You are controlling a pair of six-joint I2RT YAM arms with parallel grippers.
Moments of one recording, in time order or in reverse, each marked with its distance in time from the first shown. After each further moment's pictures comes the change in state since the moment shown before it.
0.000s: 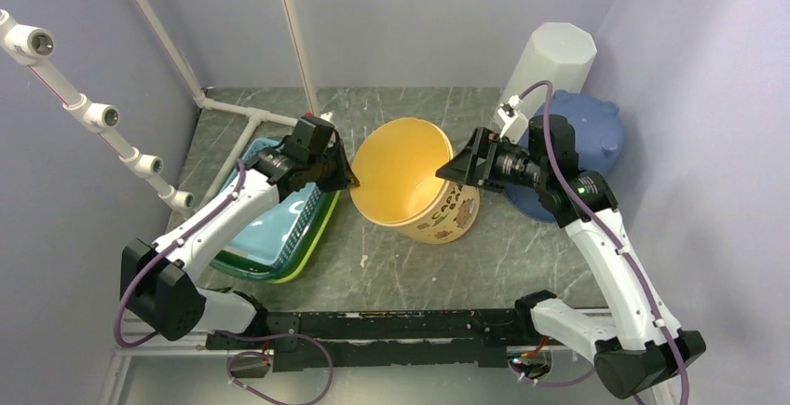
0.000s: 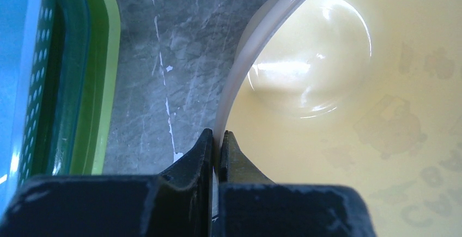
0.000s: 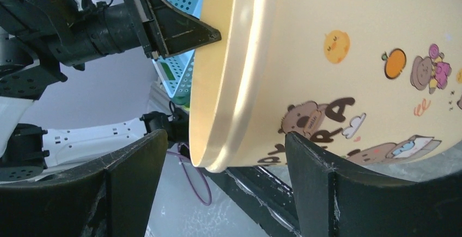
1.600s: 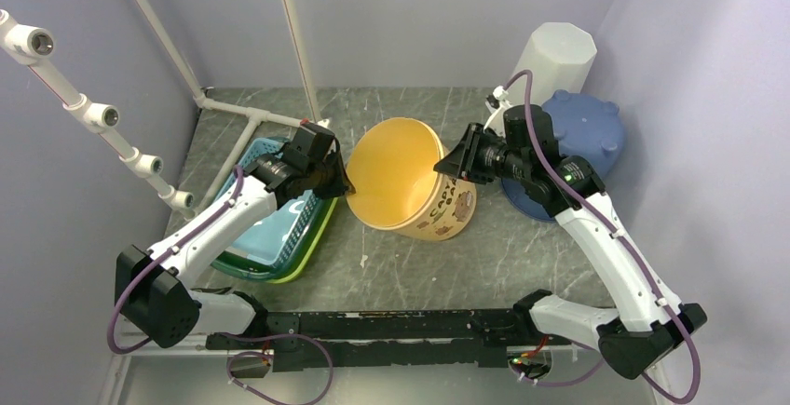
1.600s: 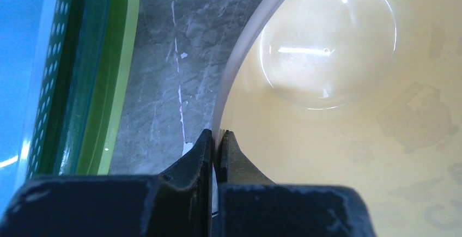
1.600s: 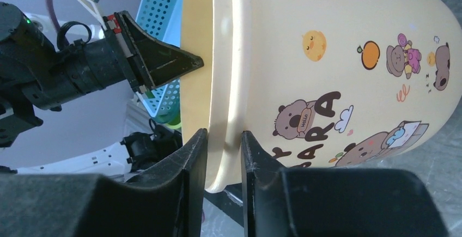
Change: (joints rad) left arm -0.033 -0.044 -0.042 -0.032 -0.060 -0.030; right arm 0.176 0.110 0.139 -0.070 0.274 0.049
